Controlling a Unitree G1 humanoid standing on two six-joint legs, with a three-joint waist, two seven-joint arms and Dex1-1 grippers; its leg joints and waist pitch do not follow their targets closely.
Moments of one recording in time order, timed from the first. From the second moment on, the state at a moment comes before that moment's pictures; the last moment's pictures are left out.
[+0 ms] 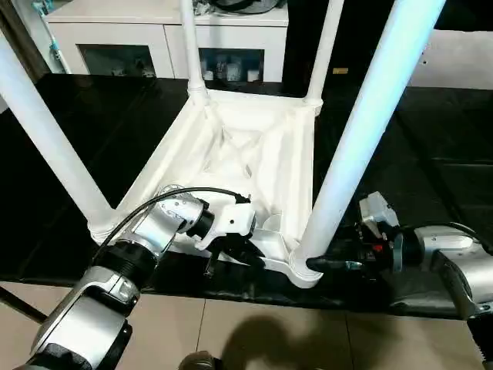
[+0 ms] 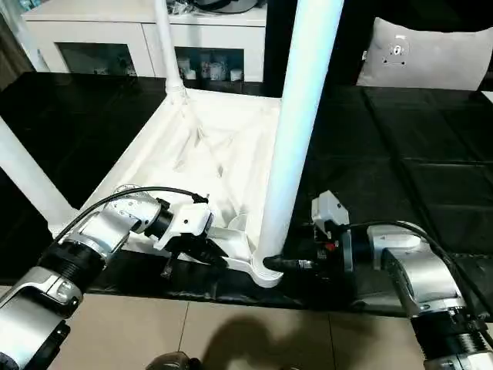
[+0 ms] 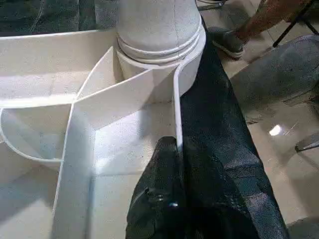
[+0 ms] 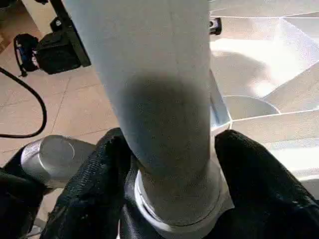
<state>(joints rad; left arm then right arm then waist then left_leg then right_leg) -0.70 0.31 -0.42 0.69 0.07 -0.11 -1.46 -0.28 -0.59 0.12 0.17 0.35 0.28 1.36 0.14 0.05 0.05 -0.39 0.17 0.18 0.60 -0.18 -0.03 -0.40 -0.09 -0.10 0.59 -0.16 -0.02</state>
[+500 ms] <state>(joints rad) -0.70 0.30 -0.37 0.70 0.06 0.00 -1.38 -0.26 -0.50 0.08 0.13 0.36 0.38 1.18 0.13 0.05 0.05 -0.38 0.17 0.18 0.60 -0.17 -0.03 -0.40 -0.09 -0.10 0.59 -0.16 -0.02</state>
